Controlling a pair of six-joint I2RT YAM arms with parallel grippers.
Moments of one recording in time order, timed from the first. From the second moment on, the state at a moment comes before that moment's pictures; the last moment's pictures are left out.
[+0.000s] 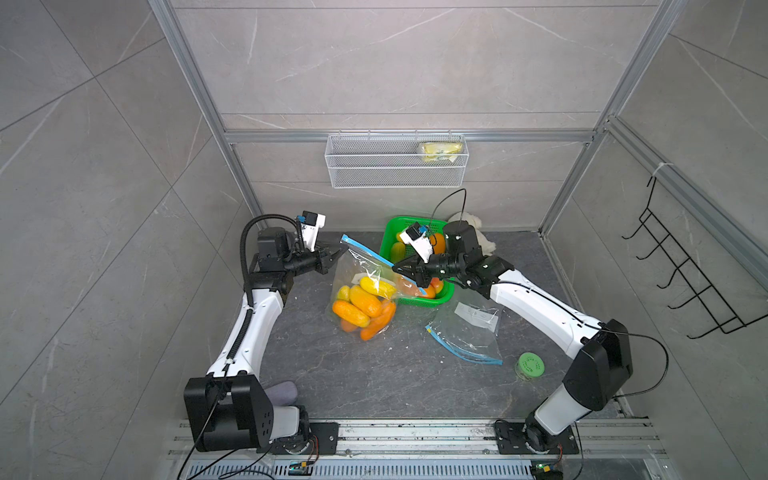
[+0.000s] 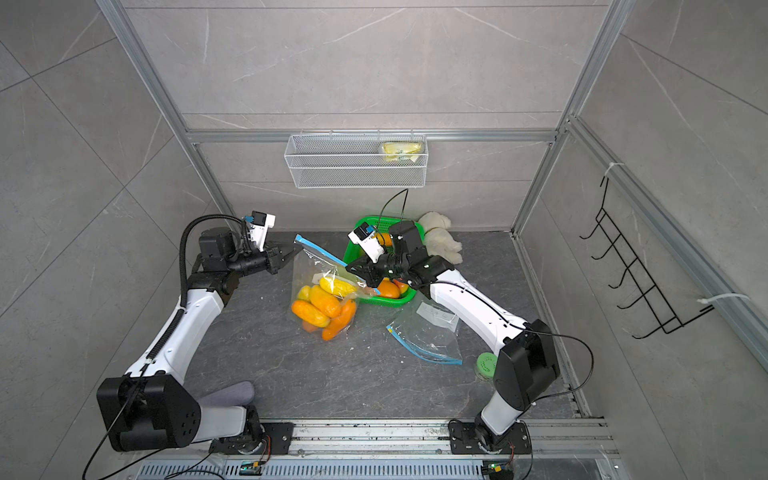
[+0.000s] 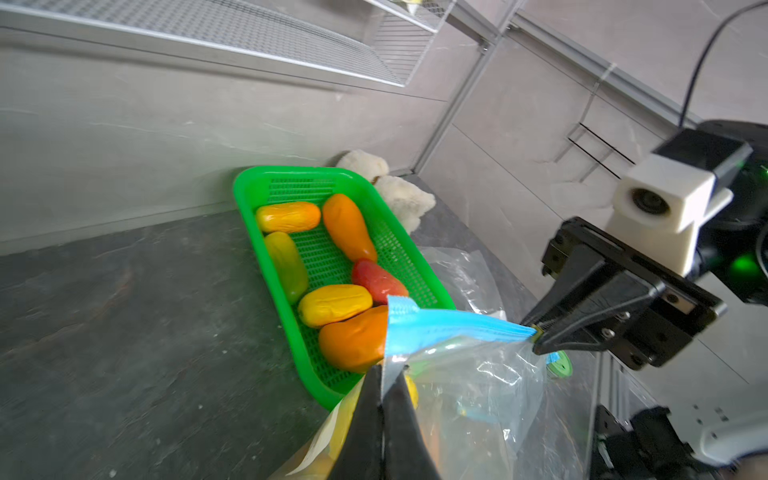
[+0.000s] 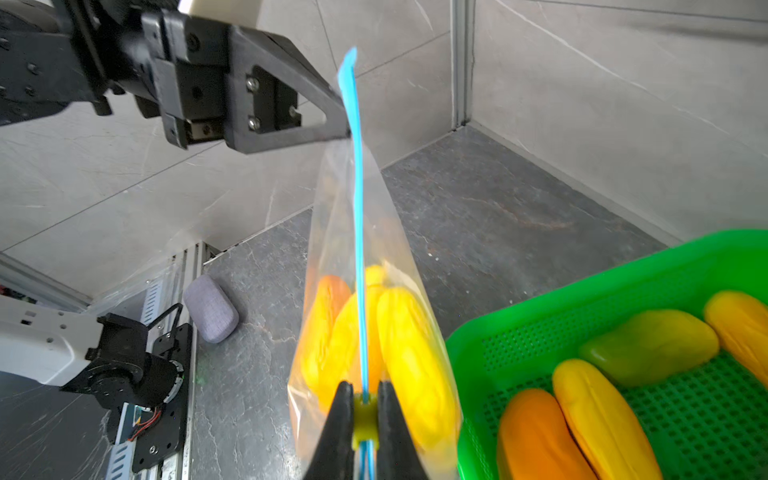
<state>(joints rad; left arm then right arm) 0.02 1.34 1.17 -0.22 0.86 -0.14 0.59 1.63 1.45 -0.30 -0.60 -0.06</state>
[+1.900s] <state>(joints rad) 0.07 1.79 1.81 -0.48 0.03 -0.44 0.87 1.19 0.84 -0.76 0.23 -0.28</state>
